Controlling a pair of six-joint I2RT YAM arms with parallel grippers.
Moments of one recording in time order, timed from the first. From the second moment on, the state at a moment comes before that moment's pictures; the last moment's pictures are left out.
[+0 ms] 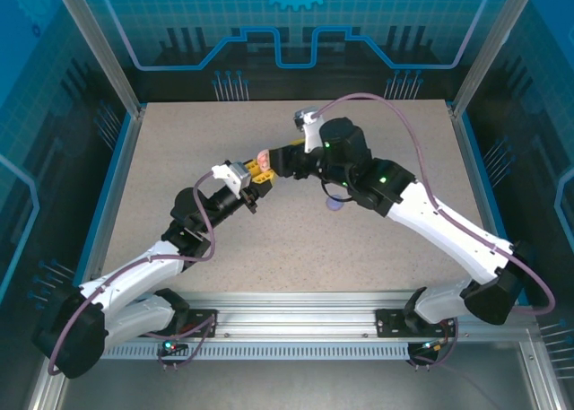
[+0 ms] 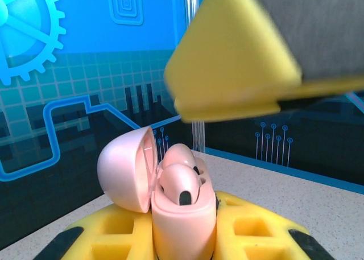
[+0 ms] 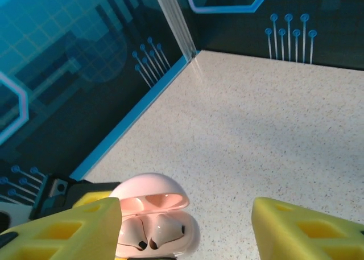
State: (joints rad) left arm -0.54 1.04 0.52 0.73 0.26 0.01; right arm 0.81 1.37 1.45 -0.44 0.00 0.40
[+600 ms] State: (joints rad) left arm -0.55 1.08 0.52 0.73 0.29 0.00; right arm 0.65 1.39 1.58 -0.59 -0.07 0.45
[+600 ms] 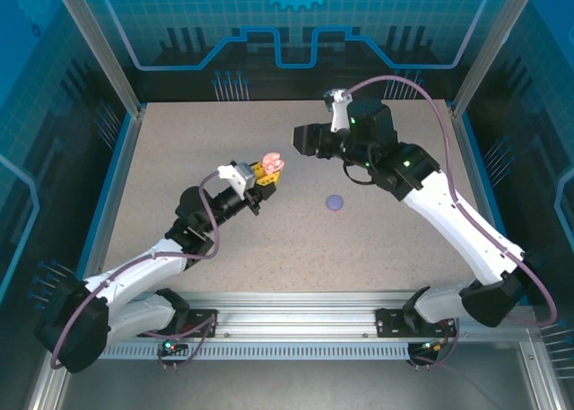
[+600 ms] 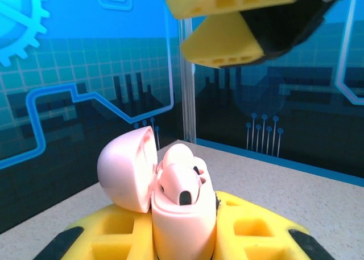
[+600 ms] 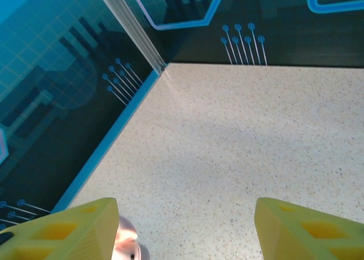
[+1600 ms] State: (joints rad) left arm -0.65 1.19 0.57 0.73 0.31 0.00; right arm 0.65 1.84 2.03 -1.05 -0.16 0.32
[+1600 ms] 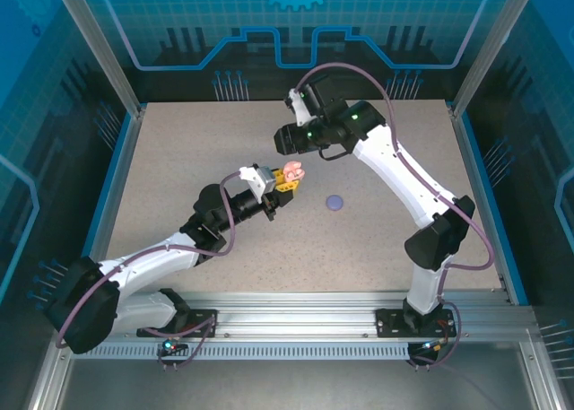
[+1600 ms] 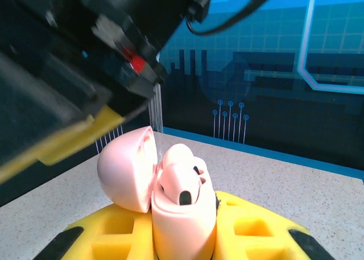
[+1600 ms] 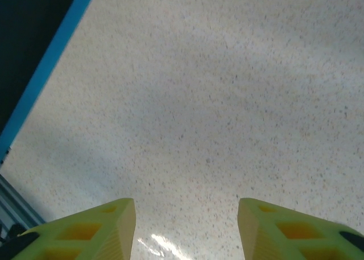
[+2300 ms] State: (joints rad) left arm -0.66 1.20 0.59 0.72 0.29 0.02; right arm 0.62 1.43 1.61 -0.94 -0.05 0.43
